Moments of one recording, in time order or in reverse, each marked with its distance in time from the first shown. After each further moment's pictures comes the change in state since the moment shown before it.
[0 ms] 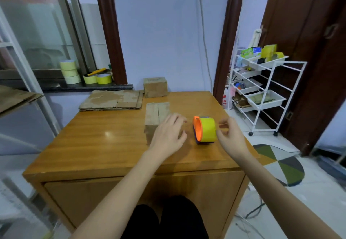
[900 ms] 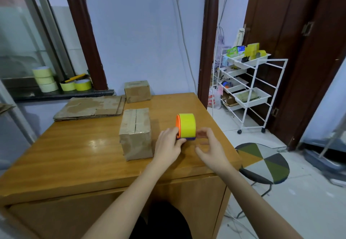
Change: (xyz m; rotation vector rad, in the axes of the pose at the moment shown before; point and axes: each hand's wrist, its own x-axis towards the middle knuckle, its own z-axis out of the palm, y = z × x) left_hand 0.027 0.031 0.073 -0.133 -0.096 -0.271; right_hand -0.016 0.025 -0.001 0.206 -0.145 -0.143
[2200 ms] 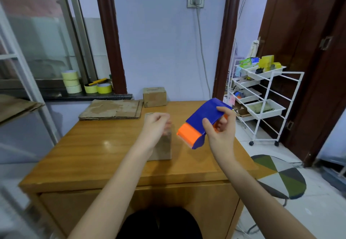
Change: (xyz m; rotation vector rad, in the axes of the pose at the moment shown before) left_hand -0.009 0.006 -0.134 -0.826 0.040 -0.447; right_hand 0.030 -0.089 0.021 0.510 0.419 -0.164
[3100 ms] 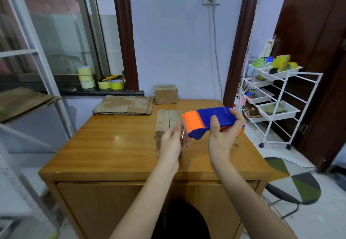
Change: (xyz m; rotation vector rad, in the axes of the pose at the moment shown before) left_hand -0.027 -0.040 0.021 -0.443 0.111 -0.091; right_hand -0.017 -0.003 0.045 0.064 0.232 0.018
